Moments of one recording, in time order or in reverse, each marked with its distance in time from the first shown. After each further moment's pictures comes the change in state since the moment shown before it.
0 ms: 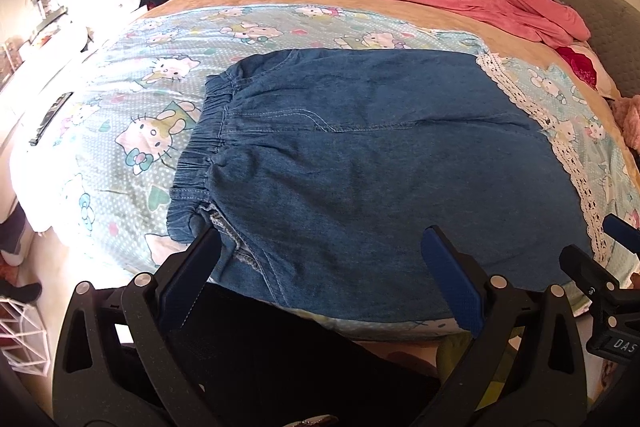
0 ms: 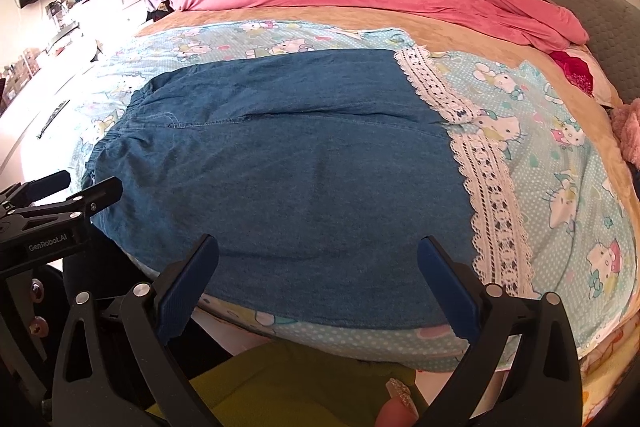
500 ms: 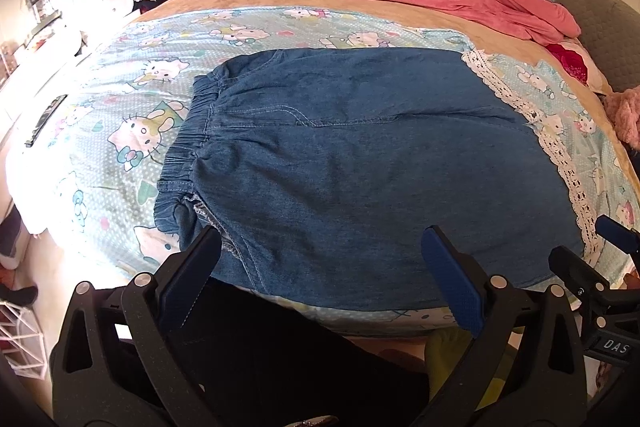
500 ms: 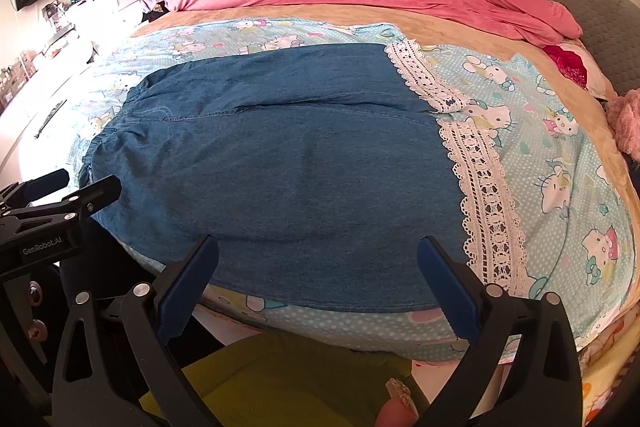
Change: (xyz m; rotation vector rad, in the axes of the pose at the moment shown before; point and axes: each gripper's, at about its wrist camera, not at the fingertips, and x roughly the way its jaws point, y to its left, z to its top) left arm -0.006 -0.014 -0.010 0.015 -0.011 -0.025; right arm -0.007 -0.007 -0.014 0.018 -0.001 -0.014
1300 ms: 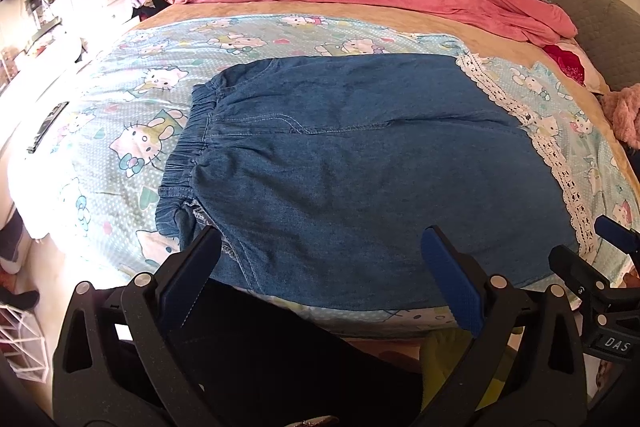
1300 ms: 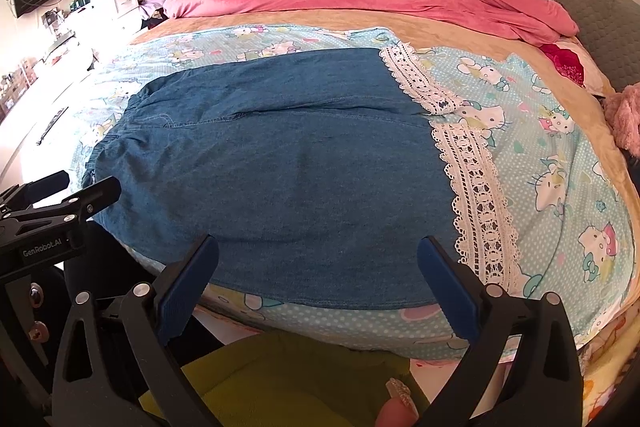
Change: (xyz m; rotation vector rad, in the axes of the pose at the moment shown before) left arm -0.011 -0.008 0.000 0.014 -0.024 0.001; right arm -0.008 -0.005 -0.003 0.016 -0.017 0.004
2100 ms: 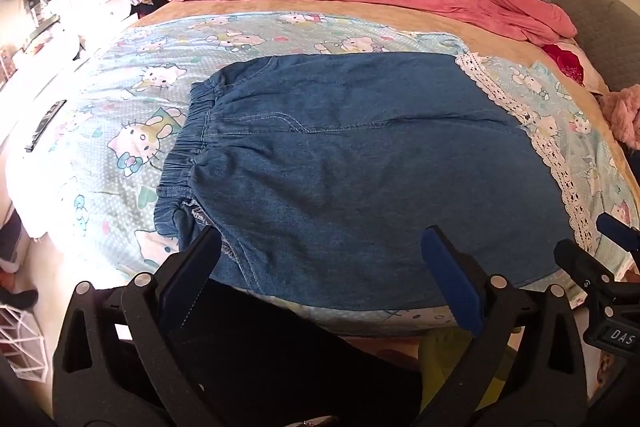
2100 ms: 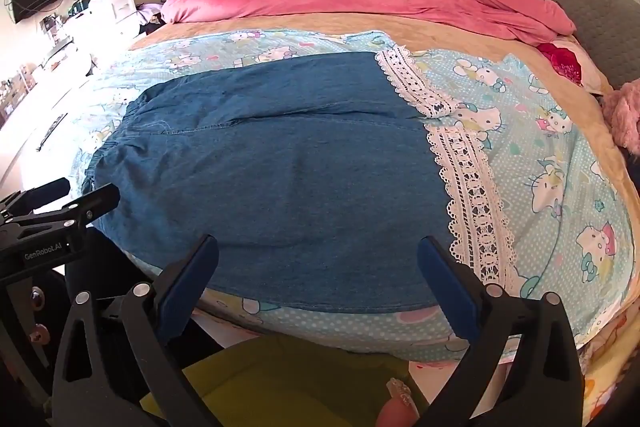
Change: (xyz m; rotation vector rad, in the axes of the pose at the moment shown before) left arm 0.001 0.002 0.002 -0.002 0.011 -0.007; right arm -0.001 0.003 0.002 0.014 -0.016 -0.012
